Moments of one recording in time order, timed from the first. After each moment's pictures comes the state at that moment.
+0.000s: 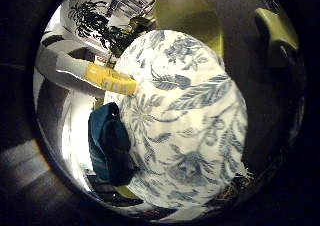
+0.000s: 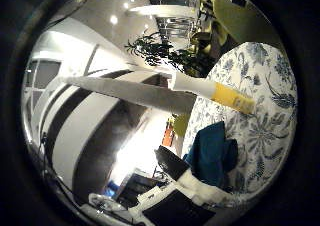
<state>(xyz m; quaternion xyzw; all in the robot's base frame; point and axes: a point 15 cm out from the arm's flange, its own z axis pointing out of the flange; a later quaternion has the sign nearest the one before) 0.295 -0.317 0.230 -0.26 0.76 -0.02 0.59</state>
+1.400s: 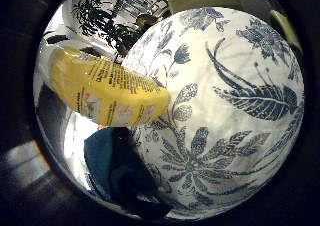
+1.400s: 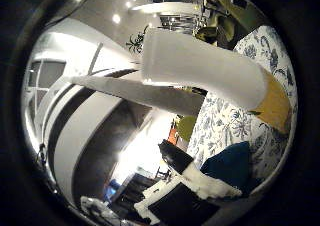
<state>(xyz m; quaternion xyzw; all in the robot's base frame) 0.410 -0.298 0.212 -0.27 0.76 -0.01 0.60</state>
